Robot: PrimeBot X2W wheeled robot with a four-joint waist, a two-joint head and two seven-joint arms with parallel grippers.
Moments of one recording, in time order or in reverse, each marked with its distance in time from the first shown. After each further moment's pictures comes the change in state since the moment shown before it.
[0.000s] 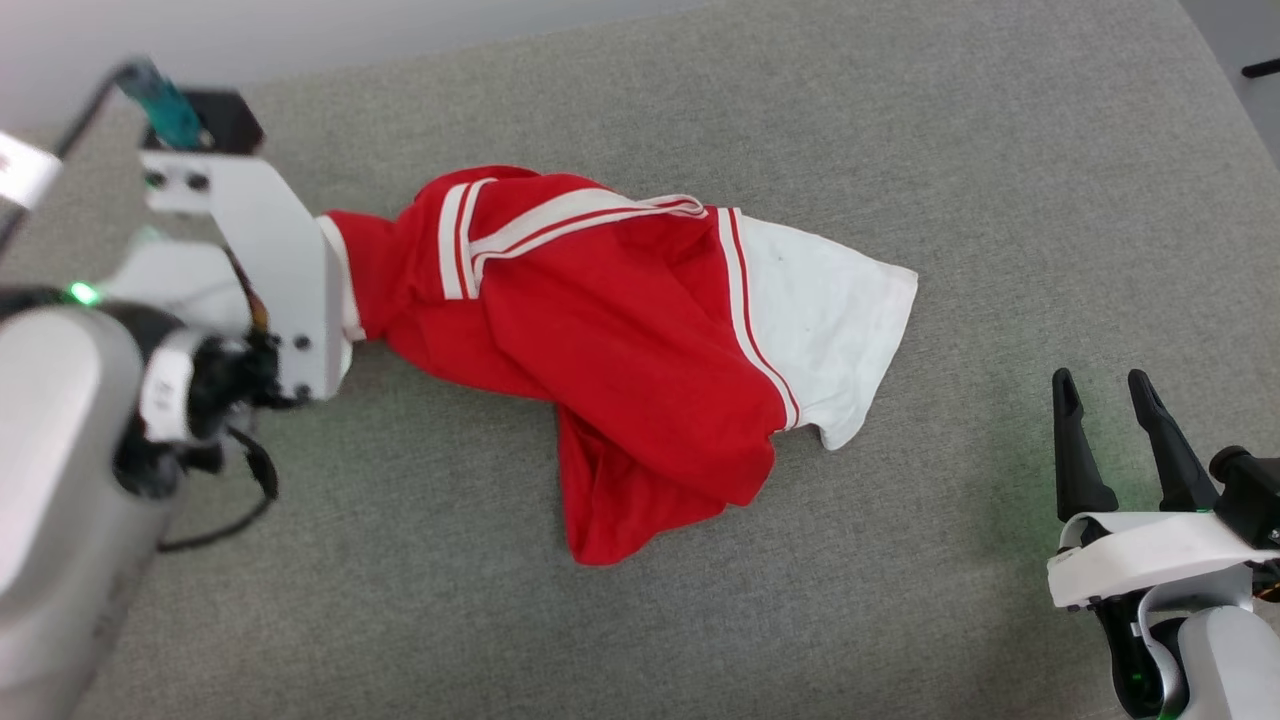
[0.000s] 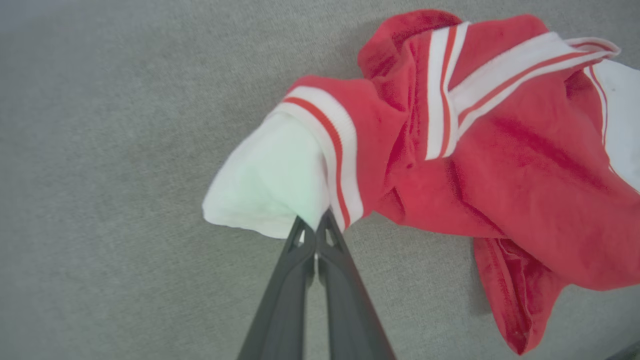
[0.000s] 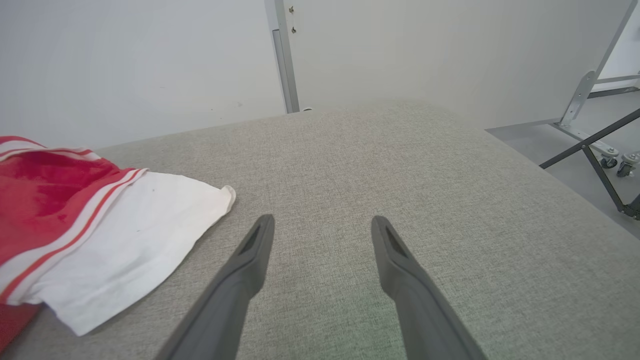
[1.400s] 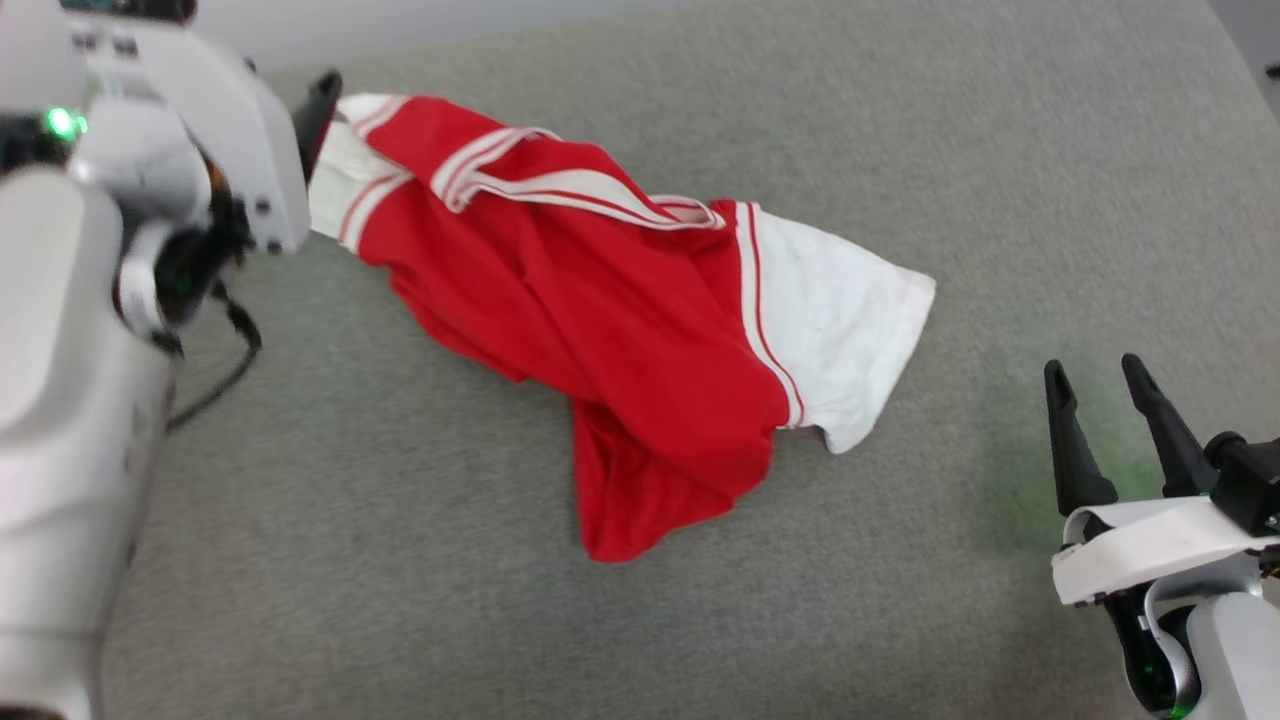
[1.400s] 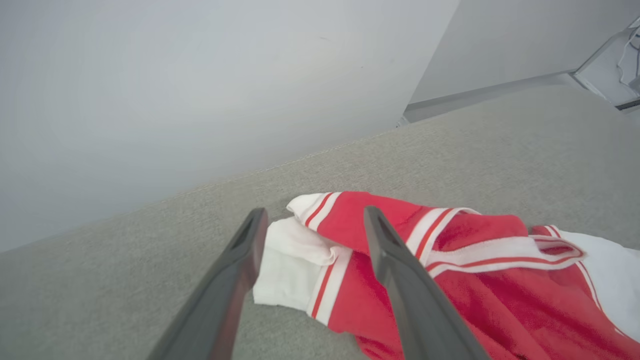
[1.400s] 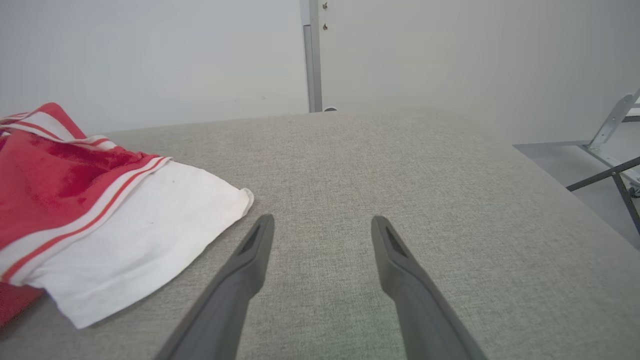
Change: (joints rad) left arm -0.240 -0.134 0.029 0.568 -0.012 -0.377 -0.716; right arm -0.017 -0.071 0.077 -0.012 0.015 0.000 0.000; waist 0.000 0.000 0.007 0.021
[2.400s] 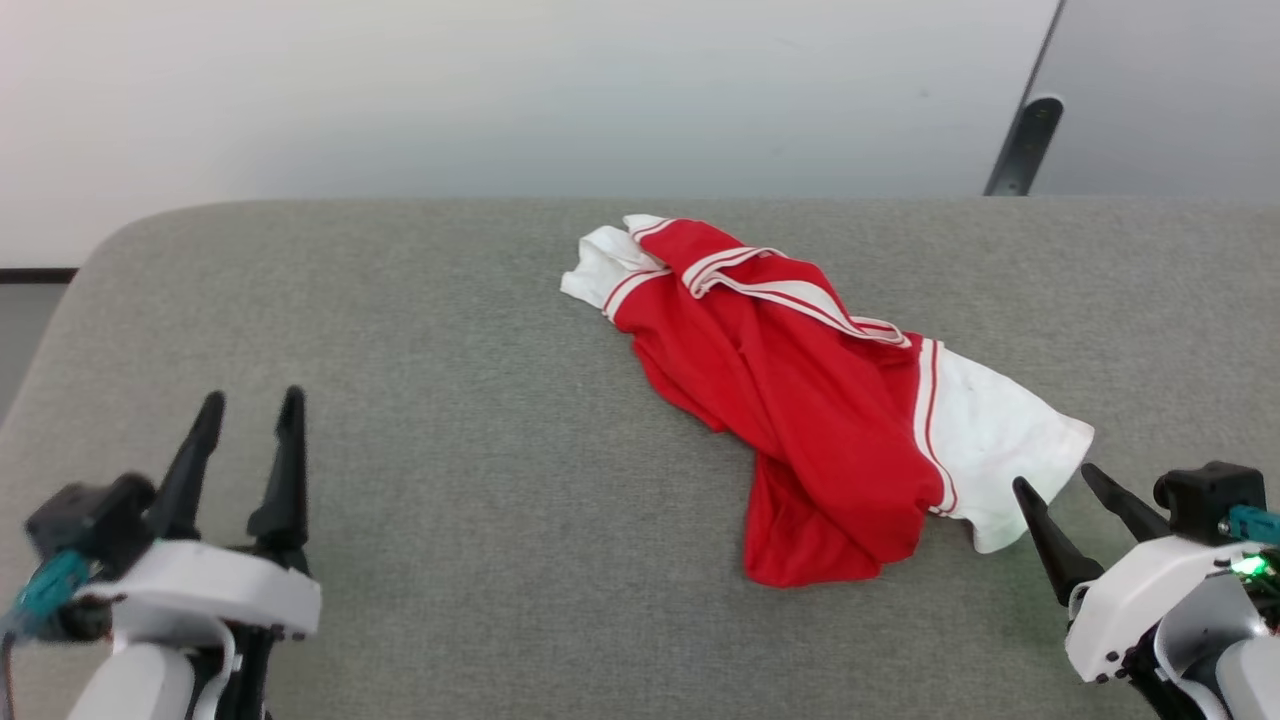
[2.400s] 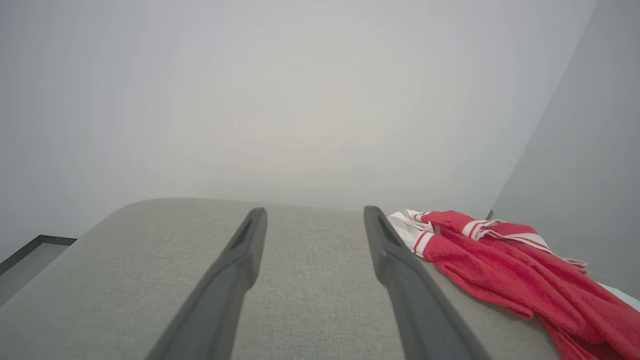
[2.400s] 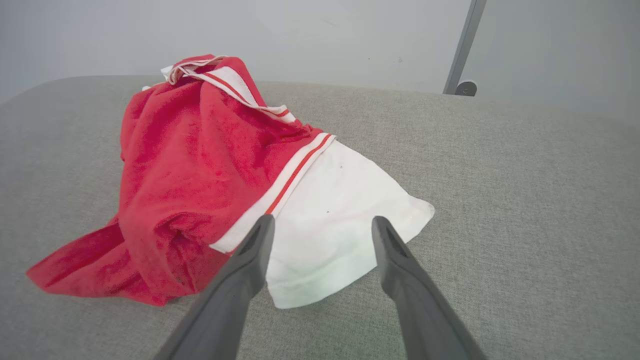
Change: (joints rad) left arm 0.809 -0.022 0.201 -0.343 -0.001 0.048 -0.760; right arm 0.073 -0.142 0.134 -0.022 0.113 0.000 0.327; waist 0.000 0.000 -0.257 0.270
